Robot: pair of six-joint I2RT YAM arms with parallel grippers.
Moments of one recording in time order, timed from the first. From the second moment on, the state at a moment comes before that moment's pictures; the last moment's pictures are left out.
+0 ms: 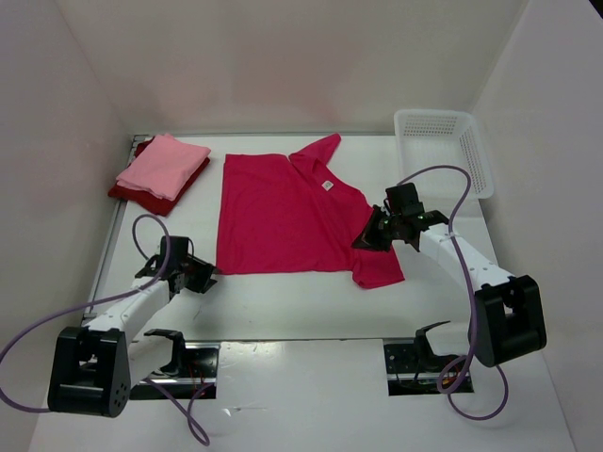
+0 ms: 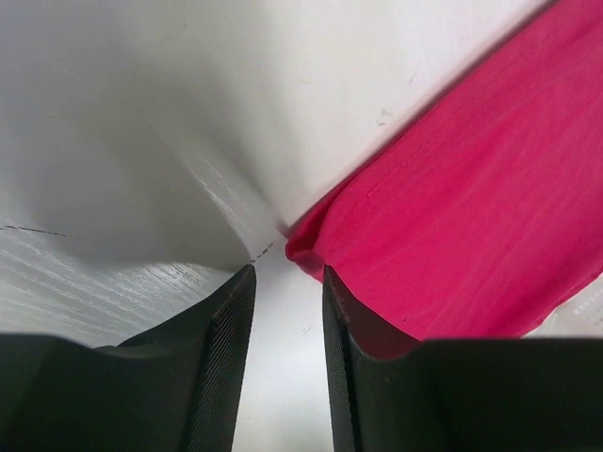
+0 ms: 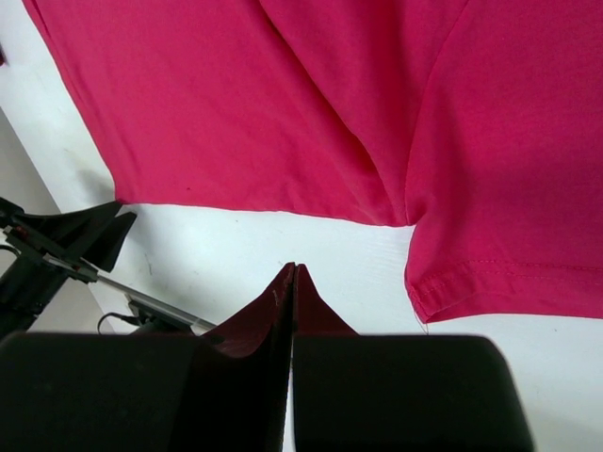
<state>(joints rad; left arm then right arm) -0.05 1.06 0.38 -0.32 0.08 -1.22 0.27 1.31 0.86 -0.50 -0.33 0.76</state>
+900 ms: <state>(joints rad) -0.05 1.13 0.39 -0.28 0.05 -1.35 0.27 1.32 0.86 -0.48 -0.38 0.72</state>
